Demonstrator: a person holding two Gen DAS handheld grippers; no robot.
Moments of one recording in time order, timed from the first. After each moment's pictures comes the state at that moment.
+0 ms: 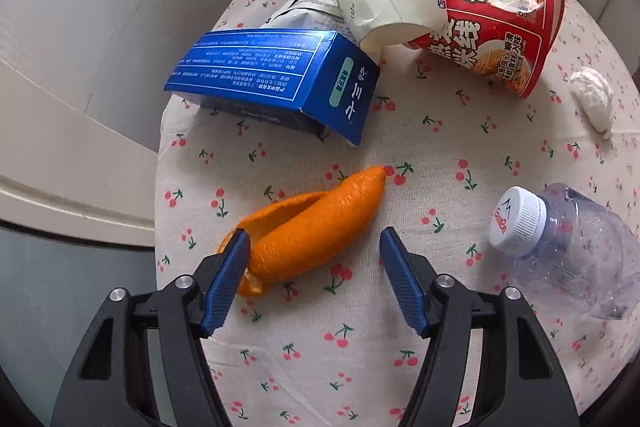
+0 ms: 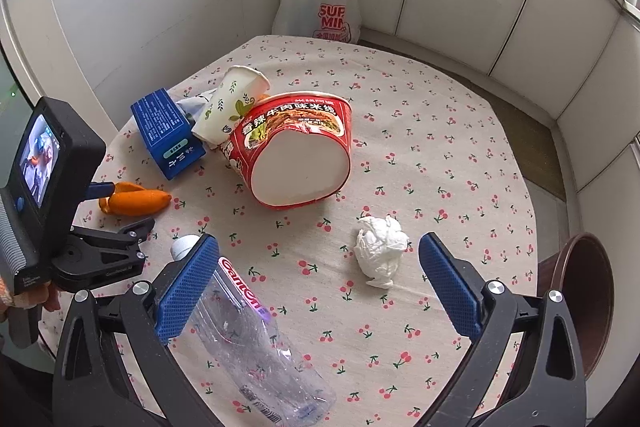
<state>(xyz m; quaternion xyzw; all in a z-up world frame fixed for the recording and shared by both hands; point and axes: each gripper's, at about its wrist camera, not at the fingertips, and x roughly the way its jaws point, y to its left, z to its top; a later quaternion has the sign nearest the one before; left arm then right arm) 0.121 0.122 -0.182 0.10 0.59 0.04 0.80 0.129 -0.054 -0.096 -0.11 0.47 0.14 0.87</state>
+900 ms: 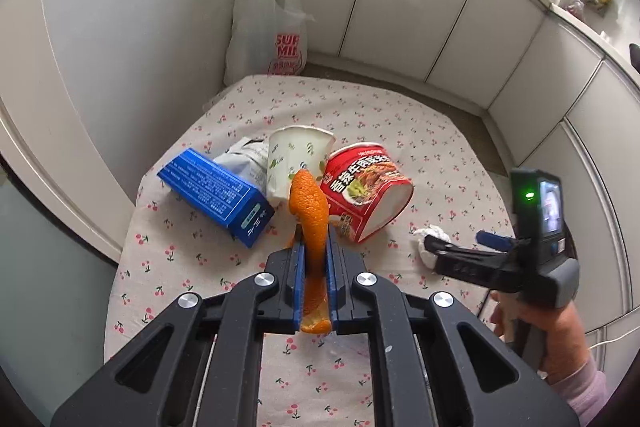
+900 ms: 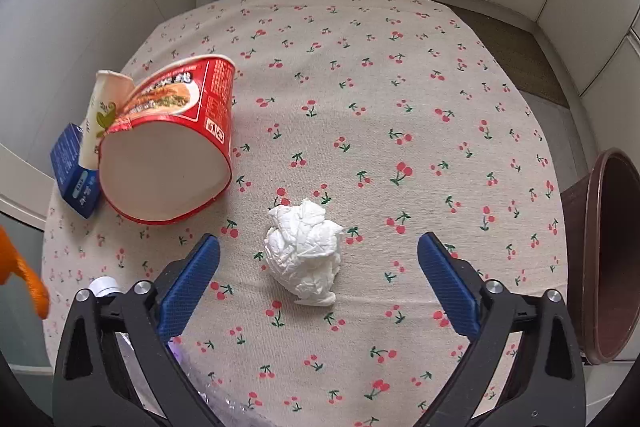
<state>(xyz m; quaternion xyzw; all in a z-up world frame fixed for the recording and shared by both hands) 0.089 0.096 -0.049 -0.09 0.44 -0.02 0.90 0.194 -0.118 -0.163 0.00 0.55 0.06 0.83</state>
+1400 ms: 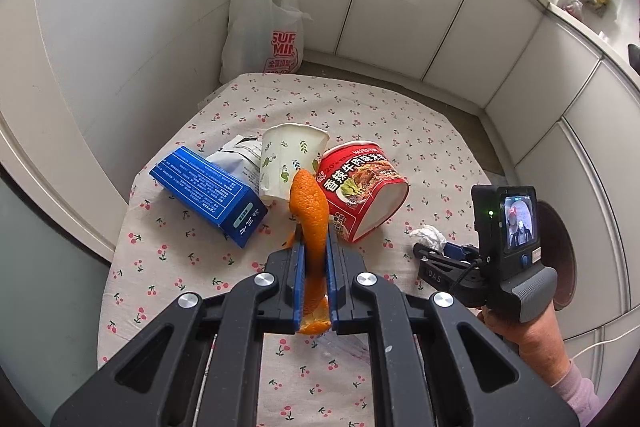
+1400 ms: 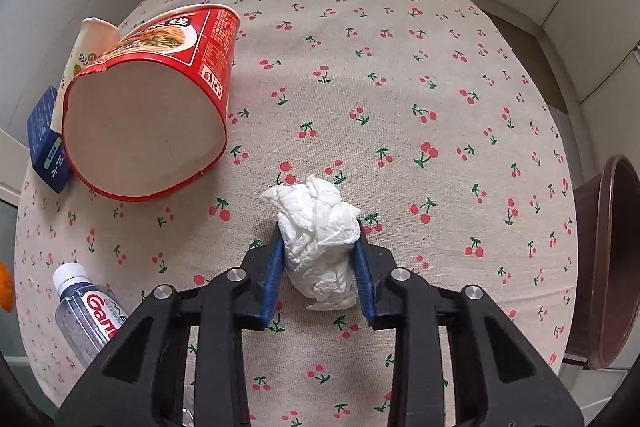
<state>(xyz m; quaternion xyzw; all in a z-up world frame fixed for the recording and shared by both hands) 0.092 0.093 -0.057 -0.10 0.44 -0.02 0.89 0.197 -0.100 -0.187 -0.04 0.57 0.06 0.82</state>
